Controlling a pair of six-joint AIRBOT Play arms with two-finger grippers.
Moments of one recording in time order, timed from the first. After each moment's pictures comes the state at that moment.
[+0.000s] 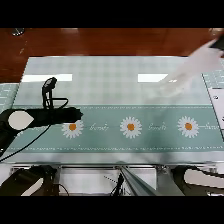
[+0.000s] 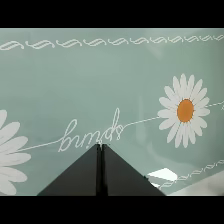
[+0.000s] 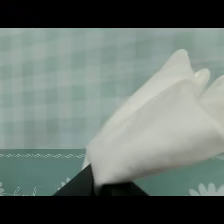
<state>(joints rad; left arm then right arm) -0.34 -0.80 0.63 1.07 -0.87 -1.66 -0.42 -1.42 2.02 -1.02 1.75 1.60</state>
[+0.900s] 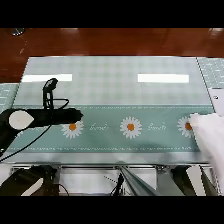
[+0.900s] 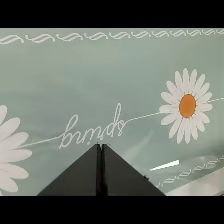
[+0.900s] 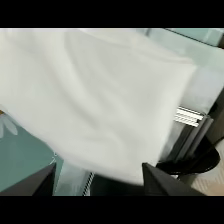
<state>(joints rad) -0.34 -0.80 0.63 1.08 -0.87 -1.65 -1.13 -0.81 1.12 -1.59 1.79 1.76</state>
